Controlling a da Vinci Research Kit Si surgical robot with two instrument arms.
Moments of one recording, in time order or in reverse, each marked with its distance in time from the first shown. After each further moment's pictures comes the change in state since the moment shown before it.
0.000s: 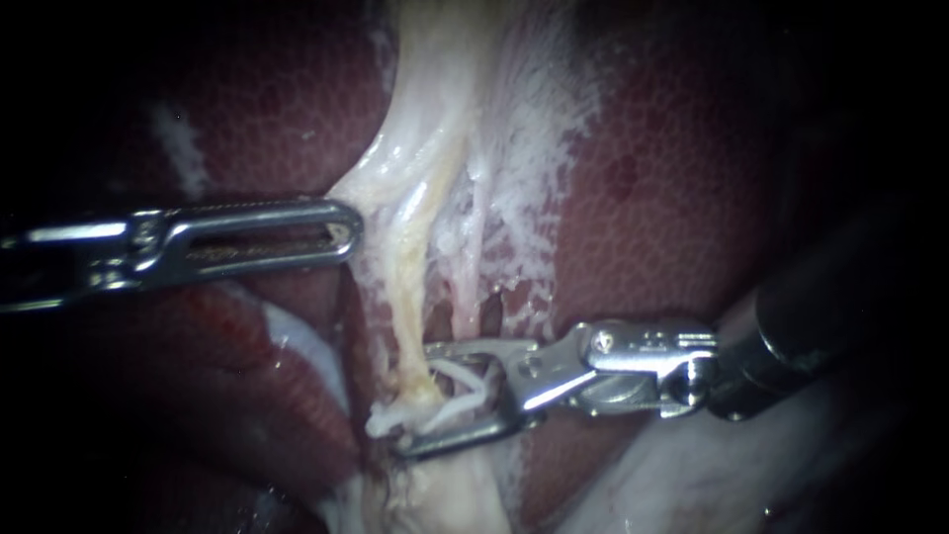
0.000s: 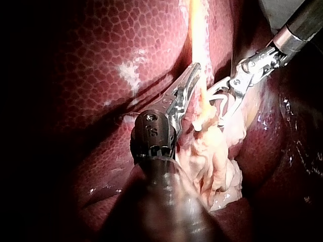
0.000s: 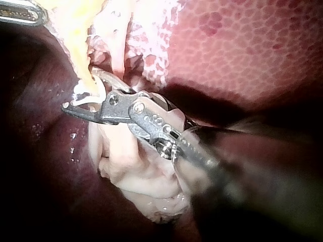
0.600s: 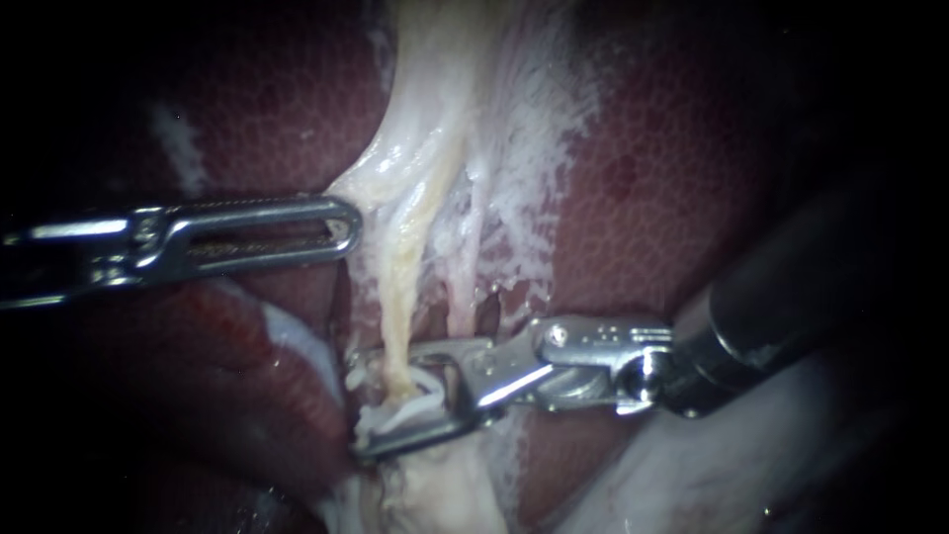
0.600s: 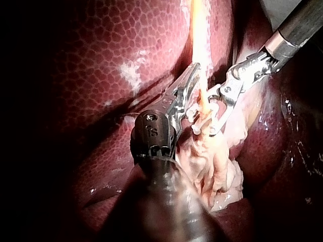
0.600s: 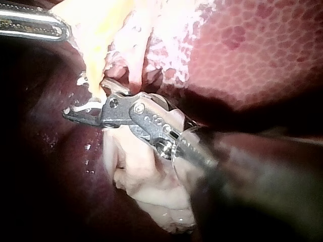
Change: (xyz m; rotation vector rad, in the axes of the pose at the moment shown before) right arm 0.002 0.001 0.004 0.039 -0.001 0.012; left arm 0.000 0.000 0.000 -0.003 -0.001 -0.001
